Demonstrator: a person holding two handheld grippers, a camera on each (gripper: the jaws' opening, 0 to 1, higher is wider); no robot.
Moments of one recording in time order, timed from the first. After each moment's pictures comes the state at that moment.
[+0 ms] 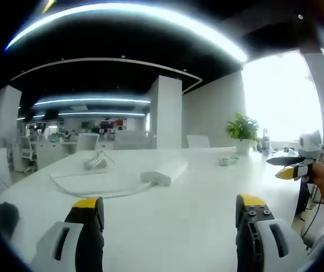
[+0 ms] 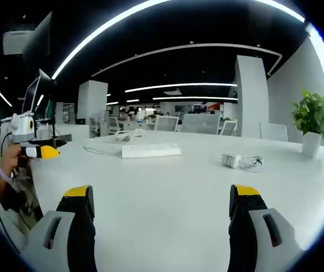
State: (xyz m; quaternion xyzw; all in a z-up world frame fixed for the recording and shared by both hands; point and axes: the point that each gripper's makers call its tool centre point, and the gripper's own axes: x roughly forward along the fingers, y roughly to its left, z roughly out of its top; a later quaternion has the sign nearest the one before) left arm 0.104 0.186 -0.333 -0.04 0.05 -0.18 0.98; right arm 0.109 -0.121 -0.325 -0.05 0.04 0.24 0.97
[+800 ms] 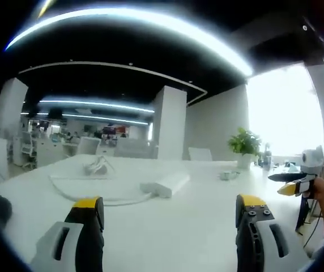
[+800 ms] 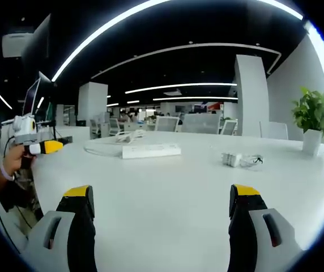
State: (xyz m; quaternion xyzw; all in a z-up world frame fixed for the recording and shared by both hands) left arm 0.118 0.186 -0.319 -0.09 0.01 -0.17 0.98; right arm 0.110 -0.123 -0.327 -0.04 0.04 0.24 0.97
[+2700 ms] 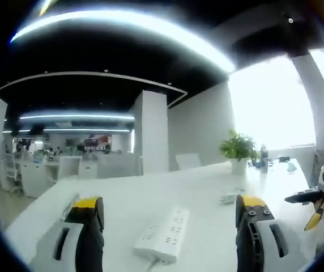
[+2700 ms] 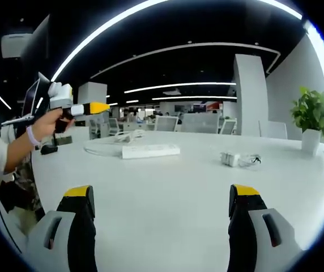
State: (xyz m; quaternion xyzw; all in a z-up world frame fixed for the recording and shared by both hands) left arm 0.241 0.132 -0.222 -0.02 -0.01 -0.24 0.97; right arm 0.106 -0.125 -0.324 -0.04 0.05 0.24 0.97
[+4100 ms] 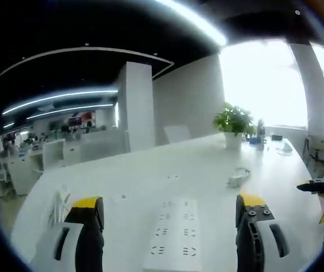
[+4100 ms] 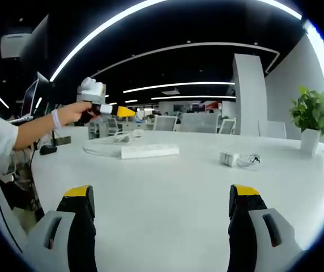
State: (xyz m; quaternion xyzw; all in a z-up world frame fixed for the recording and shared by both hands) left arm 0.325 0.105 -0.243 0.03 0.11 -0.29 0.95; right arm 0.106 -0.127 -0.324 -0.04 0.05 0.24 0.97
